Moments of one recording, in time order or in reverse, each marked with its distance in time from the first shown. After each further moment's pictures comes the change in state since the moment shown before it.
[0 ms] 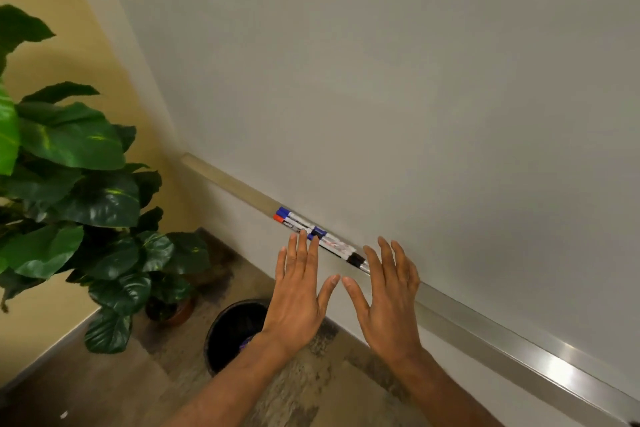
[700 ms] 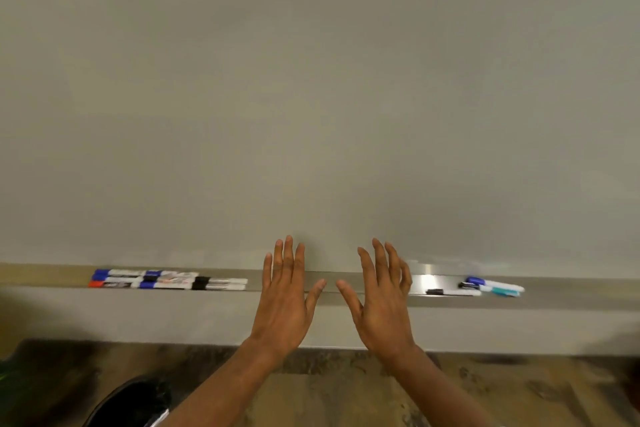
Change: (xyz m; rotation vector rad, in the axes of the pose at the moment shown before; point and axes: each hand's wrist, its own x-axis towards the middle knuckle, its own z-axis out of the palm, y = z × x) left_hand 0.014 0.232 0.089 -0.058 -0.174 0.486; right_hand -0.127 0.180 -0.152 -0.305 0.141 0.472
